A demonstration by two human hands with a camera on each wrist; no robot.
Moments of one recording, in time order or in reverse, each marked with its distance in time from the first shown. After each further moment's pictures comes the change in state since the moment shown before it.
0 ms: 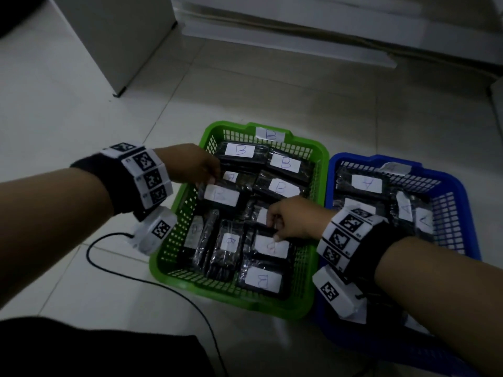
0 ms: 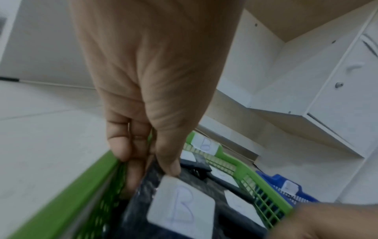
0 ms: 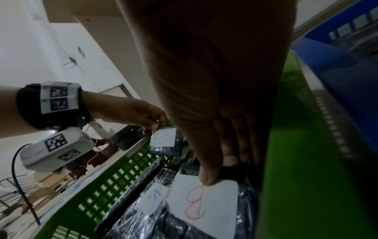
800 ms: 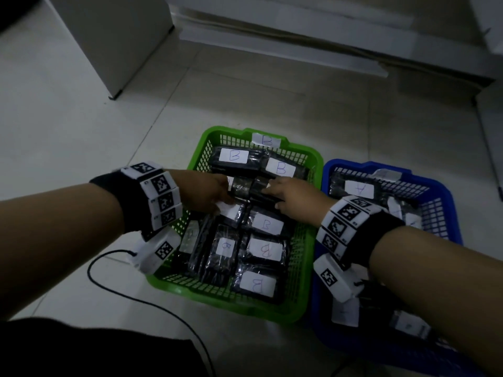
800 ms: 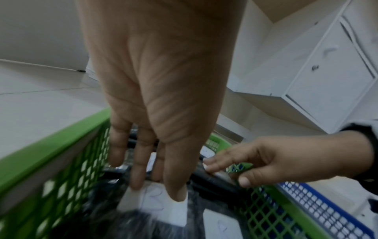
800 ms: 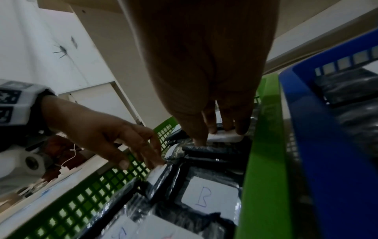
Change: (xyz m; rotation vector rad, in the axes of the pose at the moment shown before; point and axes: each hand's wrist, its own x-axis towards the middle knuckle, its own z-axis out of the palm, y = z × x) left_hand 0.005 0.024 0.020 0.234 -0.147 0.239; right_hand 0.012 0.016 -0.022 0.006 0.243 -0.008
